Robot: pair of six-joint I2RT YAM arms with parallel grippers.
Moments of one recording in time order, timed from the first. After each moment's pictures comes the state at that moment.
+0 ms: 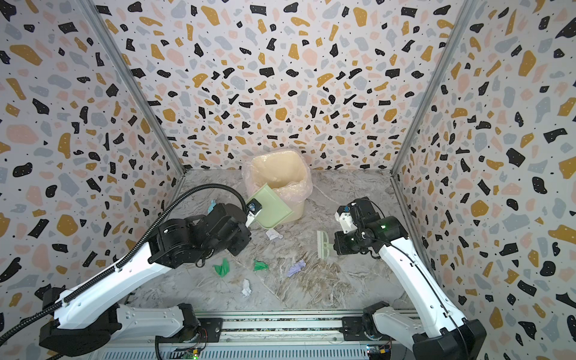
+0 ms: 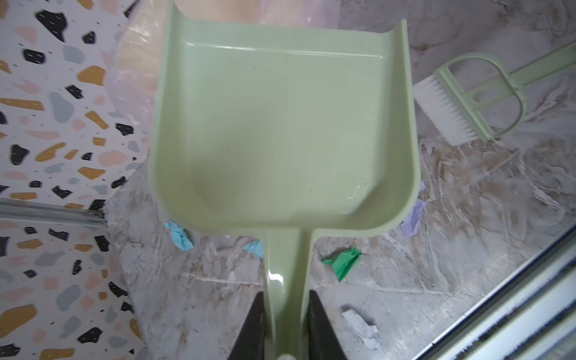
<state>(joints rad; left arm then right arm) -1.02 1.19 1.45 -1.17 -0.40 -0.09 0.39 1.09 1.15 -1.22 -0.28 0.20</state>
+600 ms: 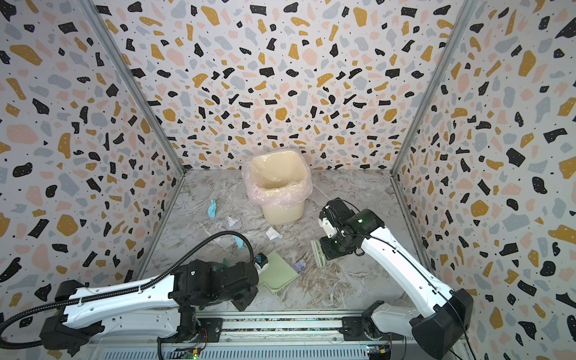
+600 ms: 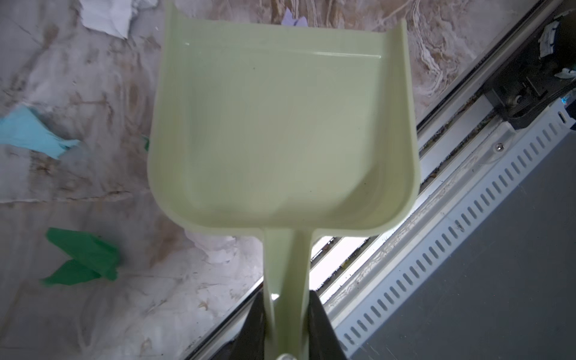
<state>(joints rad) -1.34 1.05 0.91 -1.02 -0.13 -0.61 0.63 1.24 1.24 -1.29 -0.13 0.22</state>
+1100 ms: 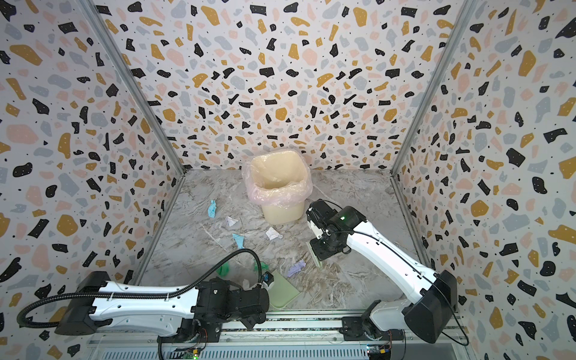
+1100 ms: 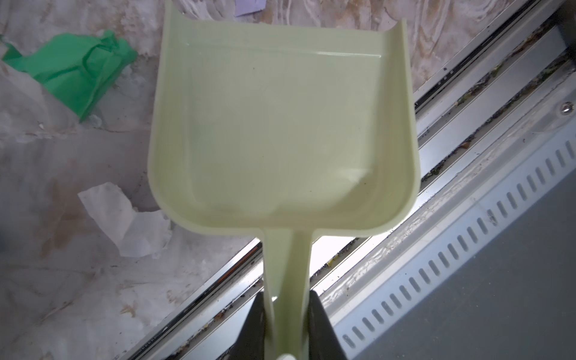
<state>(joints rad) -1.49 1.17 0.77 -0.86 -0.15 -0.80 0.74 1.34 1.30 -1.29 -0.03 0.20</state>
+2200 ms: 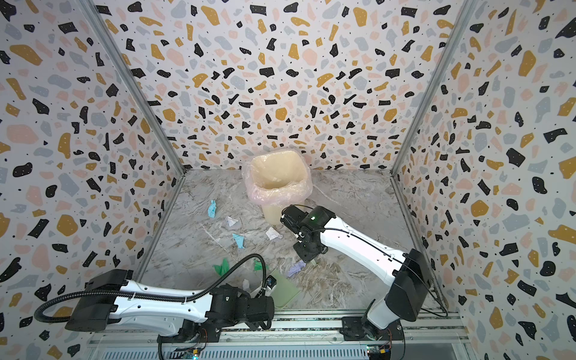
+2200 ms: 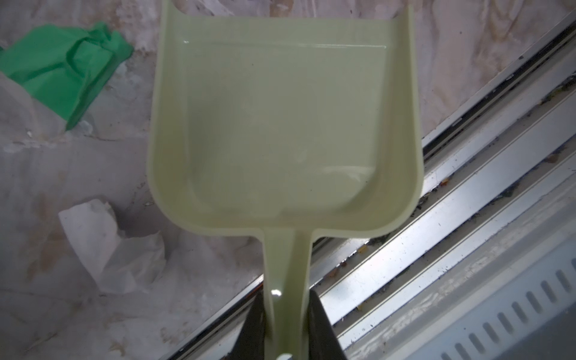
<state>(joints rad) -1.52 1.25 0.68 -0.73 -0.24 -0.82 0.91 1.54 1.42 -1.32 0.13 0.20</state>
